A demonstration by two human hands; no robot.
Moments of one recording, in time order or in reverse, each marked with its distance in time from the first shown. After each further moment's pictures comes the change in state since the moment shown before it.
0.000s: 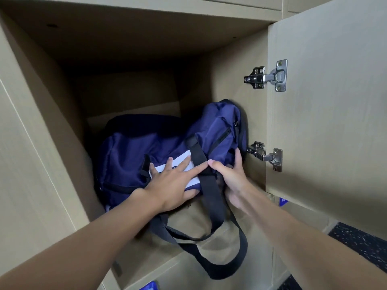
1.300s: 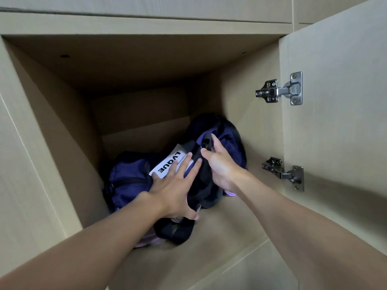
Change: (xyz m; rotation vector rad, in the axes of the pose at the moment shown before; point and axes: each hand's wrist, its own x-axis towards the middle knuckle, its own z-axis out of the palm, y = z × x) left_hand 0.022 -0.026 -0.016 0.067 -0.062 -0.078; right_hand 0.037 -0.038 0.053 -0.167 -0.364 -0.155
